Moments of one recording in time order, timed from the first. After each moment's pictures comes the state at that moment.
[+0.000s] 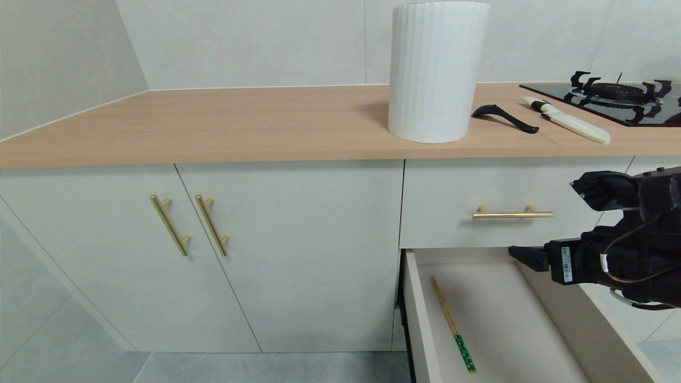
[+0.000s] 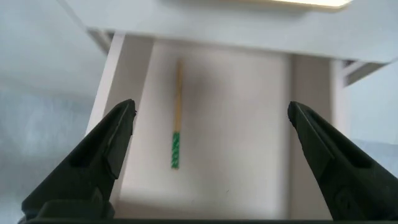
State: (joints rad) left arm 0.00 0.00 0.00 0.00 -0.02 0.01; right arm 0.40 1.42 -0.73 -0.18 -0.25 0.14
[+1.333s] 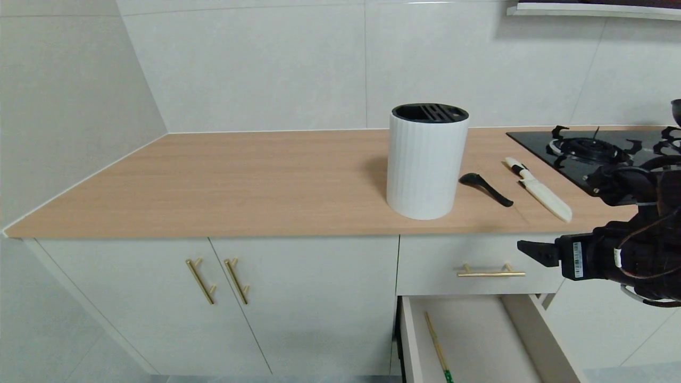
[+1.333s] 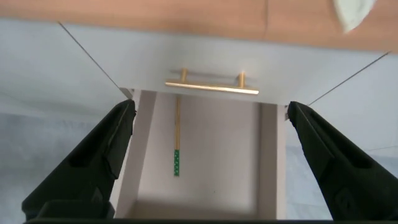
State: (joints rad) left arm 0.00 0.00 0.00 0.00 -0.02 0.01; right arm 0.38 1.40 -0.73 -0.18 -0.25 0.12
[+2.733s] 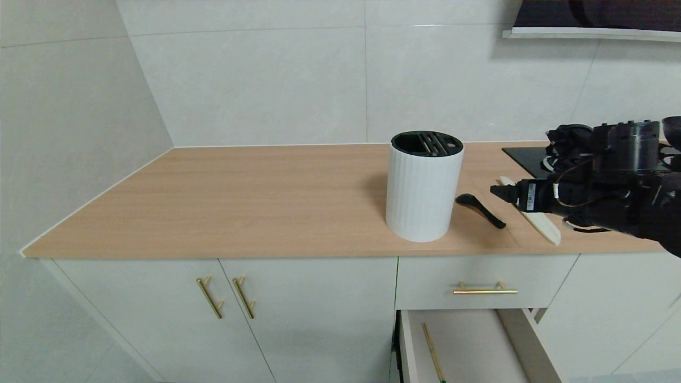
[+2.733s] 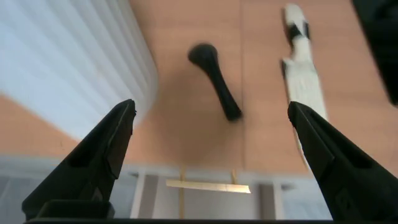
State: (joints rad) left arm 0.00 0.00 0.00 0.00 -0.02 0.01; right arm 0.23 1.73 -1.01 -0.41 -0.11 0.09
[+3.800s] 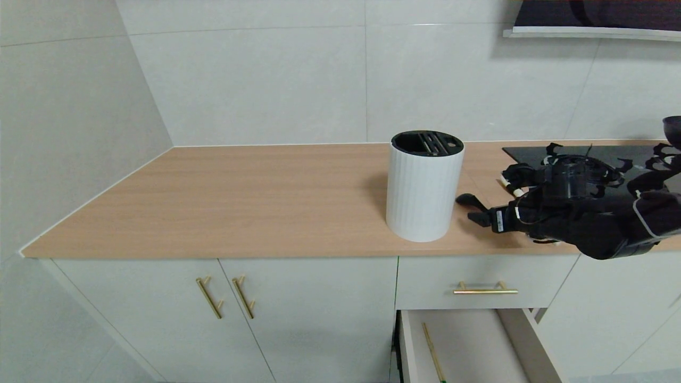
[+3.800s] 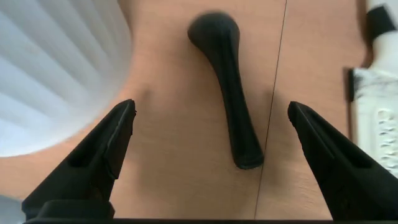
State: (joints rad) left arm 0.00 0.00 0.00 0.00 -0.02 0.01; right arm 0.12 2.09 -1.13 -0.56 0.09 -0.09
